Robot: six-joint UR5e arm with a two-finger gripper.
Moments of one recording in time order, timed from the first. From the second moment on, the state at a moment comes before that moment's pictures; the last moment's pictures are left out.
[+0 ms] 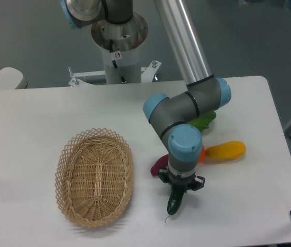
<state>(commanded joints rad) 2.47 -2.19 -1.46 -0.92 1.59 0.78</state>
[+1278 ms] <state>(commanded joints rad) 2.69 -1.95 -1.37 -1.28 1.52 1.44</state>
